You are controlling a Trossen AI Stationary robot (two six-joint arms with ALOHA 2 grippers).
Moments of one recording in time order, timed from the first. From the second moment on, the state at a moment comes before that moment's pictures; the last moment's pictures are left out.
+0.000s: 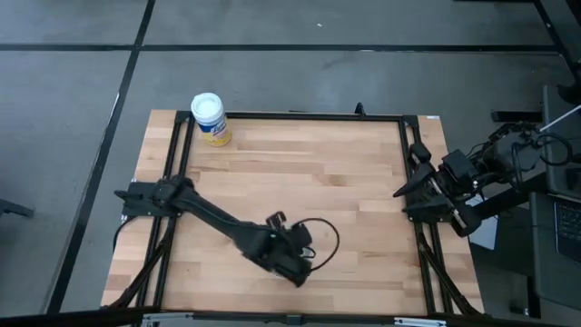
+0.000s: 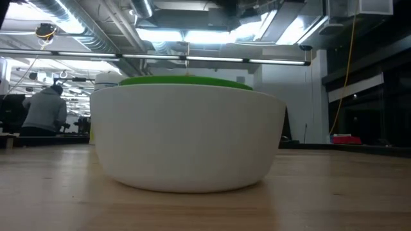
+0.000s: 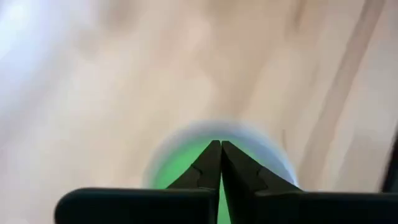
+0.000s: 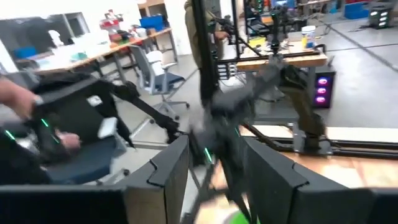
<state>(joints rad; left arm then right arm) -0.48 2.14 2.07 -1.15 -0.49 -0.88 0.68 1.02 1.57 -0.65 0.28 0.24</state>
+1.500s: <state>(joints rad) -0.19 0.36 0.26 0.08 -0.39 -0.18 0.85 0.02 0.48 -0.16 0.78 -0.10</state>
